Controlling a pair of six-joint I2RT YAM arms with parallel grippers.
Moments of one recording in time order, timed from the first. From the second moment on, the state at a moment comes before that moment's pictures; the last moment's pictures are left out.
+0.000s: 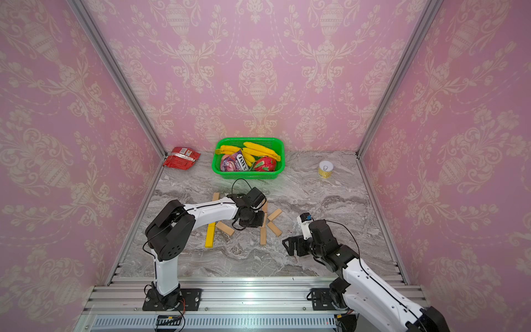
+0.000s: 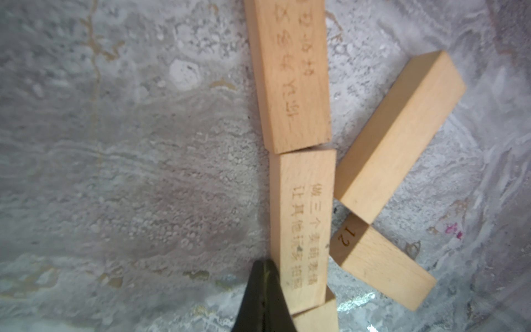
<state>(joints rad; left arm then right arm) -0.75 1.96 1.28 -0.57 0.10 -0.65 0.56 0.77 0.33 -0.33 -0.24 0.40</state>
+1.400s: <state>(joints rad) -0.79 1.94 1.26 -0.57 0.08 -0.67 0.56 0.78 0.33 -0.33 -0.27 0.40</state>
